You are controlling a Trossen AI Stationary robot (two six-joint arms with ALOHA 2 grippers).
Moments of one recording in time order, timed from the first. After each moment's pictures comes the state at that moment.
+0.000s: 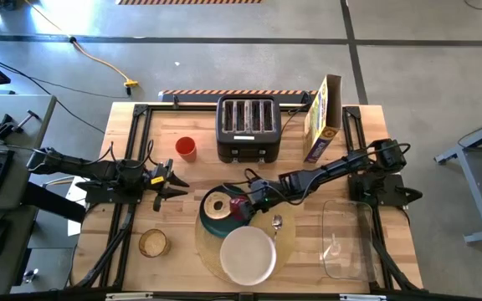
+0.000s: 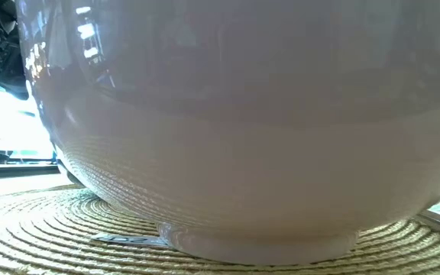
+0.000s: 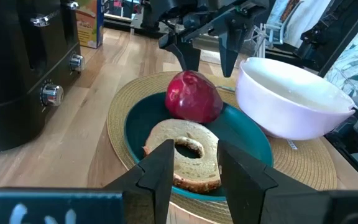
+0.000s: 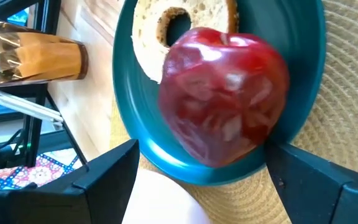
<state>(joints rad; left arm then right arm) -0.15 0.26 0.01 0.00 -0.02 -0.21 0.19 1.80 1.10 -0.09 -0.08 1.24</state>
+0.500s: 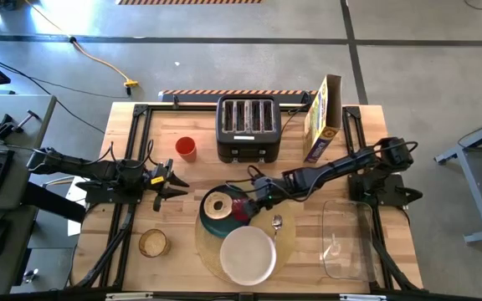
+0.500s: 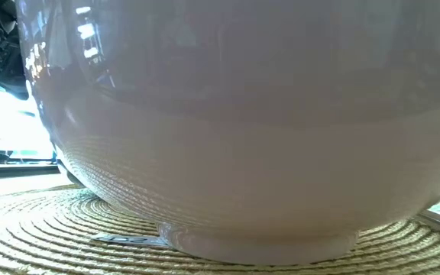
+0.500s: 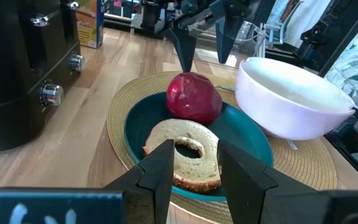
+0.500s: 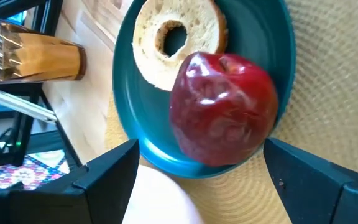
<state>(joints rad) -0.15 0.26 0.01 0.00 -0.02 -0.21 0.19 1.73 1.10 -0.18 -0.04 1.19</state>
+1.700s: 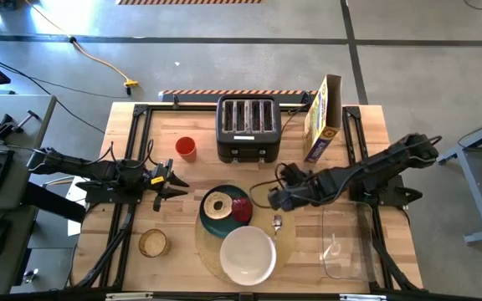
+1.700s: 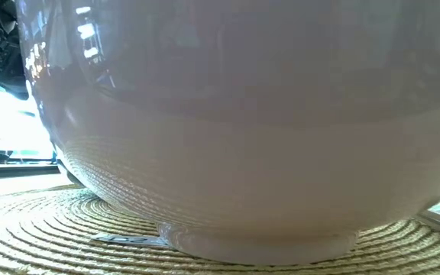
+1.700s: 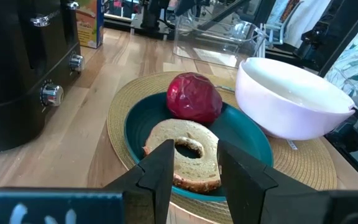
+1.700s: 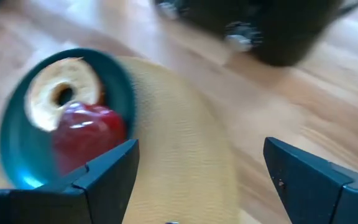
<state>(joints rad) -0.15 0.26 0.01 0.00 -0.02 -0.21 0.32 1.49 1.10 -0.71 0.51 1.19</state>
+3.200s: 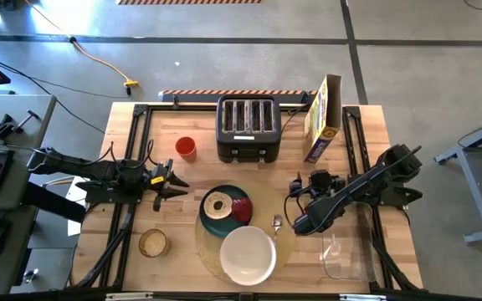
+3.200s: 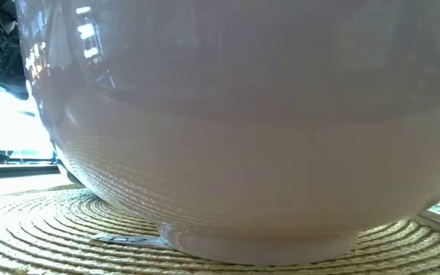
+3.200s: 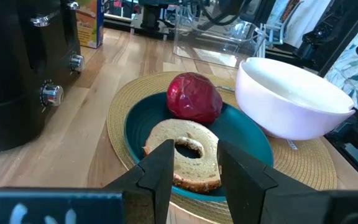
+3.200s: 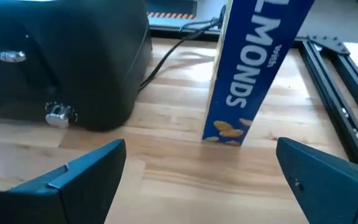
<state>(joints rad) -0.15 0.26 0.01 0.00 -0.02 -0.21 0.52 1.72 1.10 -1.53 0.89 2.28</state>
